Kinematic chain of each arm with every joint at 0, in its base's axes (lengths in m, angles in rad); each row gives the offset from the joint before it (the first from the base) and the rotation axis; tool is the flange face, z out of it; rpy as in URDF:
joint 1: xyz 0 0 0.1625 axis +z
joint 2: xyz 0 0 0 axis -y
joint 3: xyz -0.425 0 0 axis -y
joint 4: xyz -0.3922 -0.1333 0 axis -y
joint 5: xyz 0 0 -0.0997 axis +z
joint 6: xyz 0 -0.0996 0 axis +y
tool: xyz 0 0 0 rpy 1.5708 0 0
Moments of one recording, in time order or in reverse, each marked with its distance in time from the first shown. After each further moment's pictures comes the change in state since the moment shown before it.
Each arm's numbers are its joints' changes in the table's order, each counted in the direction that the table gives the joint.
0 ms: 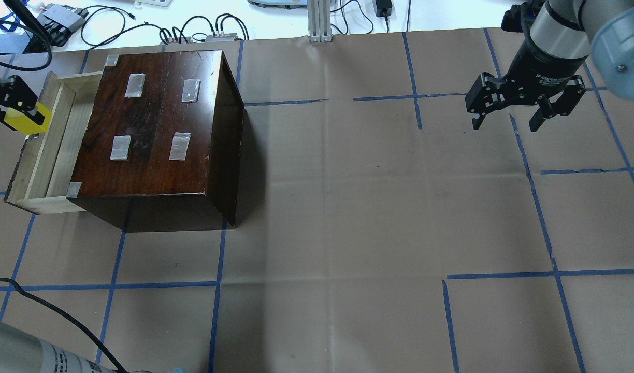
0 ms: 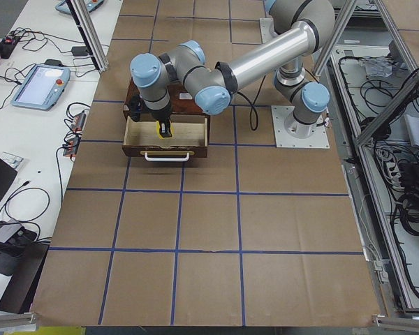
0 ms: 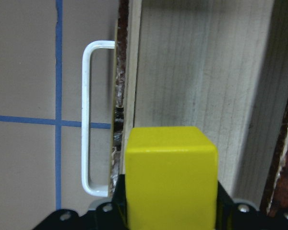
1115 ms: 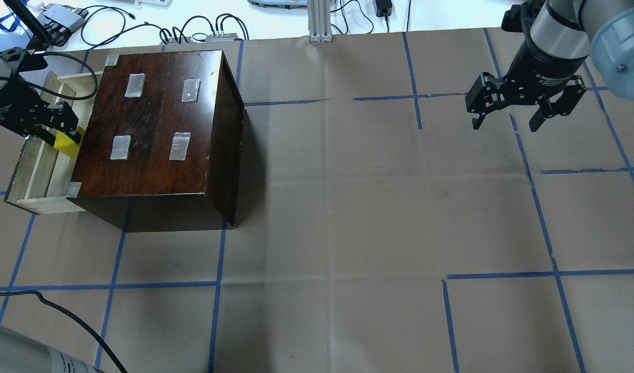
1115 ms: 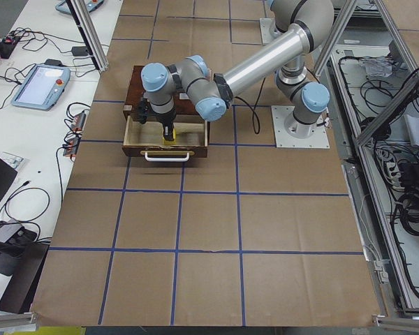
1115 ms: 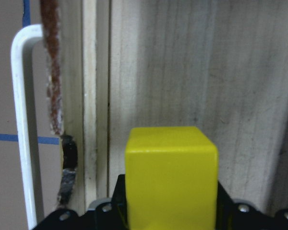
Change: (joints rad) left arm -0.064 0.010 -0.151 0.195 -0.049 0.026; right arm 0.000 0.000 -0.001 0.000 0.000 0.000
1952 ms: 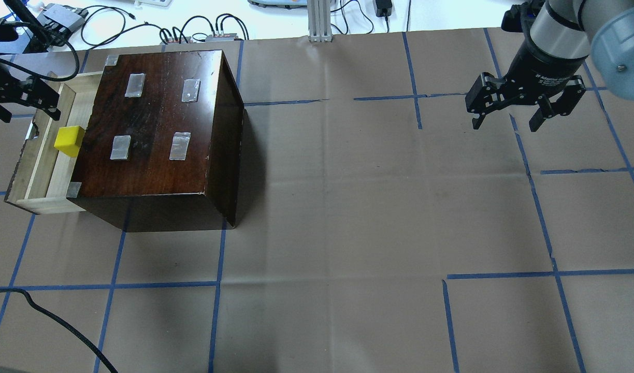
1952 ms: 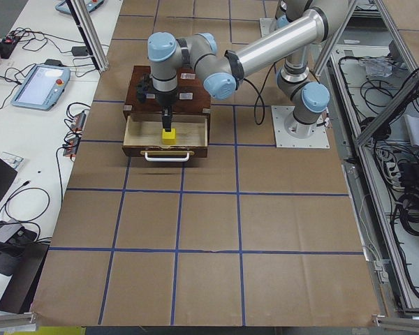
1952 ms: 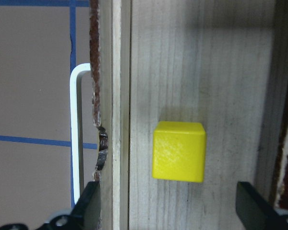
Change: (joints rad) left arm -0.024 0.140 0.007 -0.022 -0.065 0.008; right arm 0.000 0.000 0.001 0.000 0.000 0.000
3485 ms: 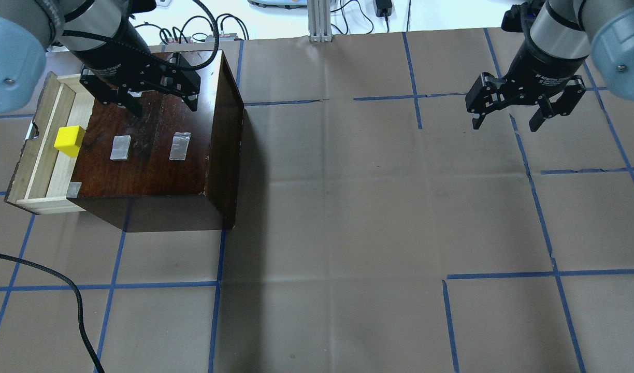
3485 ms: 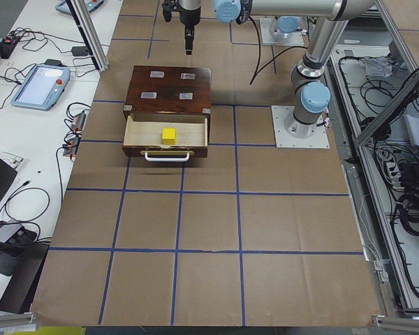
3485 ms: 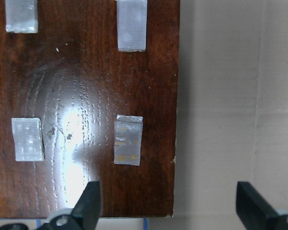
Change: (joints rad) left arm -0.447 0.178 -0.012 -0.184 0.116 0.435; right arm 0.000 0.000 0.000 0.000 0.000 0.000
